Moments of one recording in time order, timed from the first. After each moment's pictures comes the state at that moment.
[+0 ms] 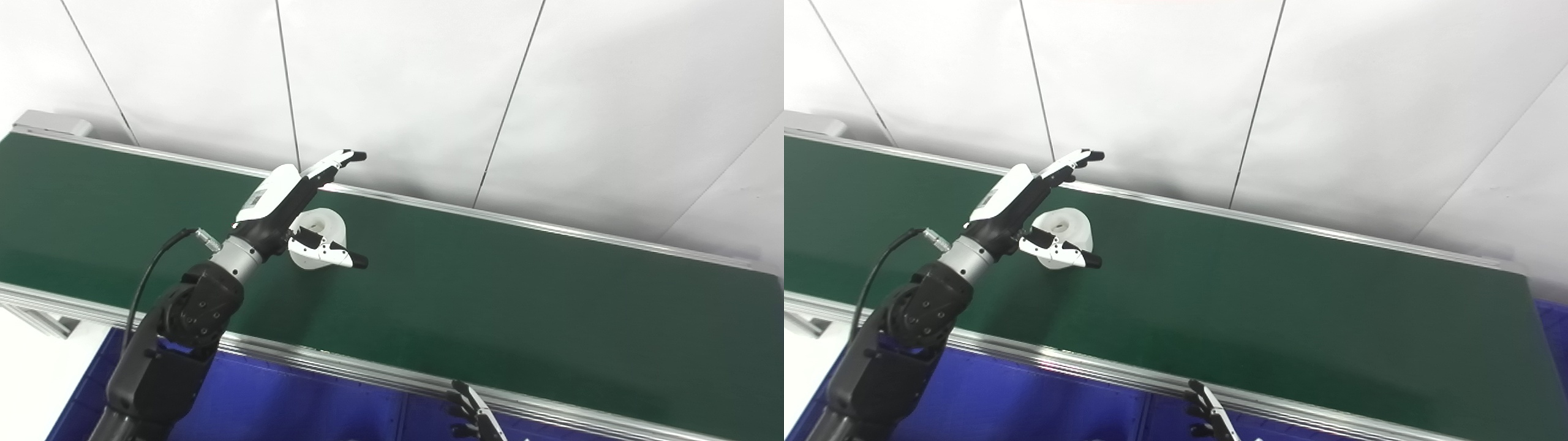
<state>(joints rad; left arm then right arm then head) -0.19 0.29 -0.11 -0.11 0.56 -0.06 -0.23 0.44 -0.18 0.48 0.02 -0.38 -0.41 -0.25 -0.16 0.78</state>
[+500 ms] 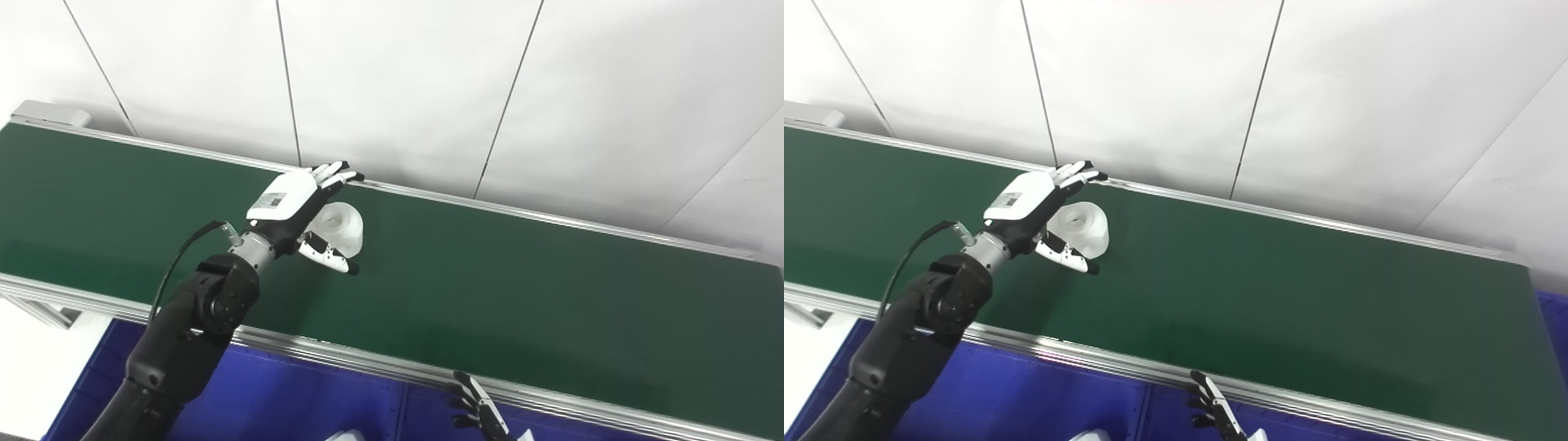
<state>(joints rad) -0.22 0.30 -0.20 0.07 0.78 -0.02 -0.16 0.44 -0.19 0.48 0.01 -0.37 -0.41 -0.26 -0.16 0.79</state>
